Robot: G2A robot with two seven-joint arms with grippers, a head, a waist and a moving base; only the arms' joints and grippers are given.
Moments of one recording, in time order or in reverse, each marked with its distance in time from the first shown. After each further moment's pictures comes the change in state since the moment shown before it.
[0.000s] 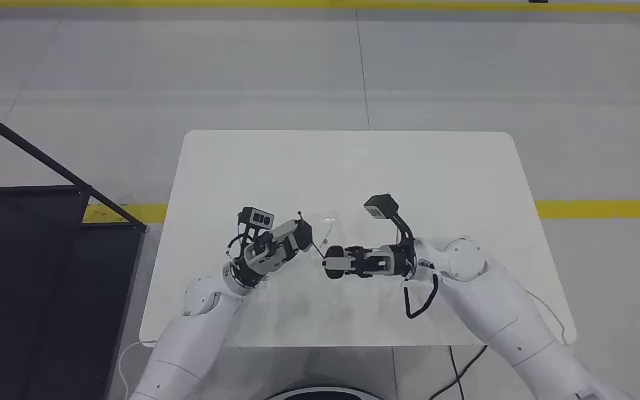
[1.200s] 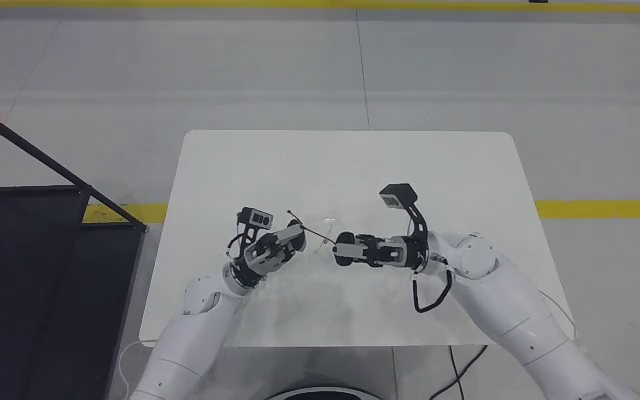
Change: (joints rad) left arm -0.008 -0.005 -0.010 0.029 0.058 -0.039 -0.009; right arm 0.006 0.045 0.021 -0.049 0.049 -0.054 -0.054
